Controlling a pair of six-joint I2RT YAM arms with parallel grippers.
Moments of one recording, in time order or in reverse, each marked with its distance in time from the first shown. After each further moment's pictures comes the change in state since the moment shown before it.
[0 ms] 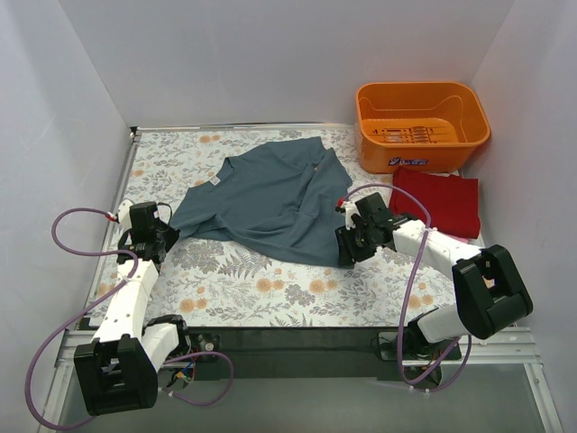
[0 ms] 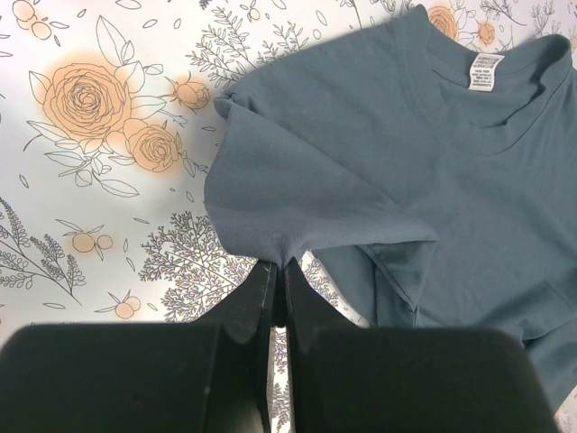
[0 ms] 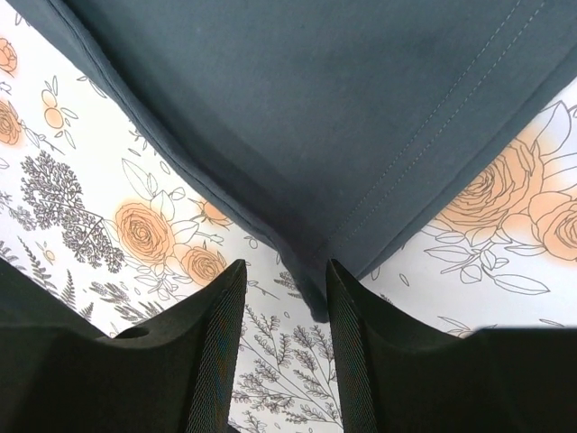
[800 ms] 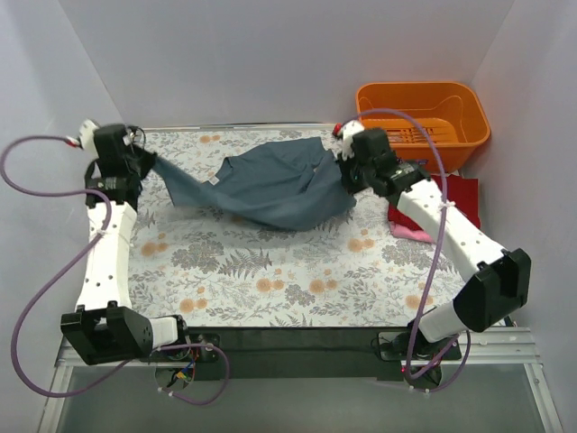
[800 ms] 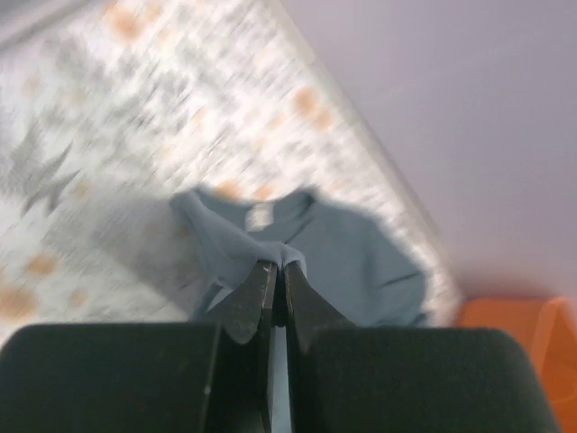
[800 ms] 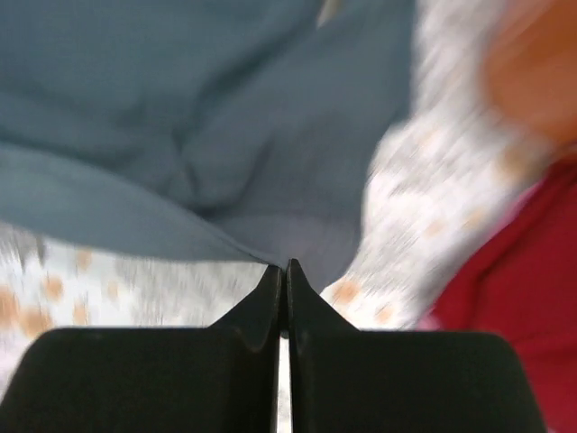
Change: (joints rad) left arm 0.004 0.263 0.639 -0.135 -0.015 -0.034; right arm 0.040 0.047 0.528 -0.166 0.341 -0.061
